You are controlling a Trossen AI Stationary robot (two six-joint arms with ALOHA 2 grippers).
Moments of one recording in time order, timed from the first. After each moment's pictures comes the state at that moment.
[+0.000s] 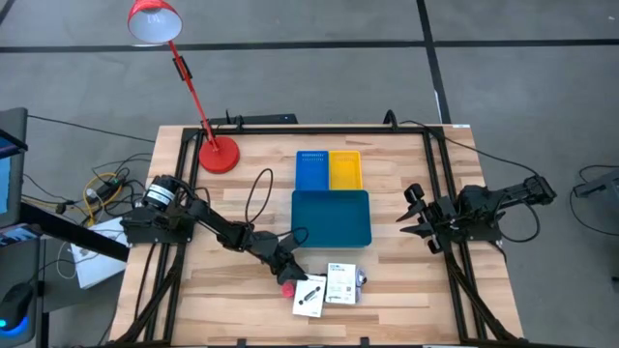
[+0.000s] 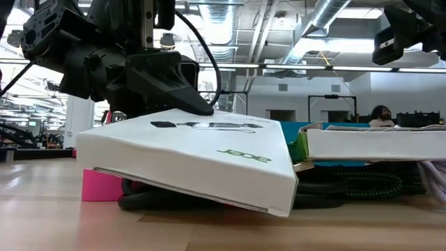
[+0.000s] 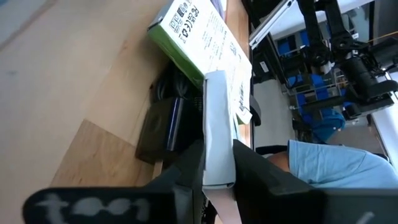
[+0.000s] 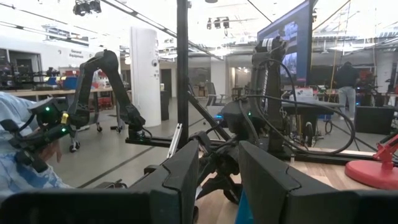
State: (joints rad) left arm -0.30 1.92 0.67 0.90 0.19 -1.04; right arm 0.27 0.05 0.01 0.24 -0.07 -0.03
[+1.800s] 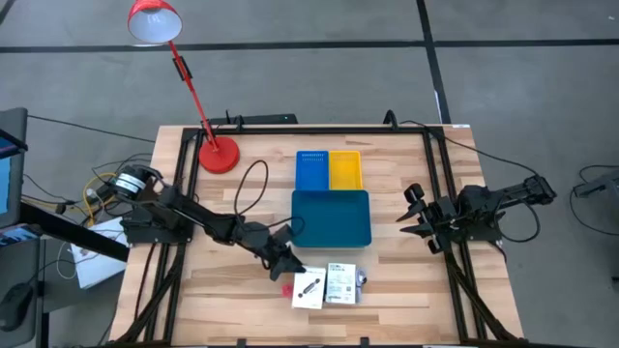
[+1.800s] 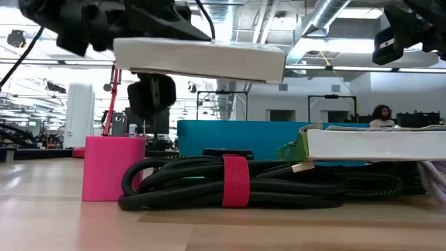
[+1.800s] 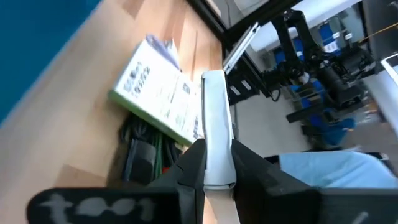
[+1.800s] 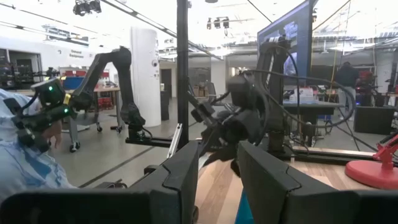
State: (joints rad) left arm -0.31 1.64 0.67 0.67 0.12 -0.92; right arm 0.27 0.05 0.01 0.24 -0.07 -0.03
